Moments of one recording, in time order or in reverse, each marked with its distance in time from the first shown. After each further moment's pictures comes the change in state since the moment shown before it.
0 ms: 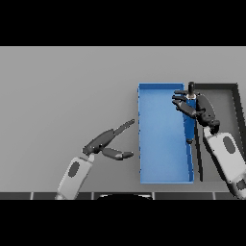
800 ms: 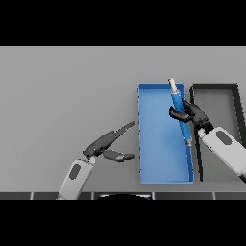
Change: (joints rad) left arm 0.026 -0.011 -0.020 -0.007 -0.018 0.016 0.001; right arm -0.234 -0.279 0.557 0.147 -0.201 -0.029 0.000
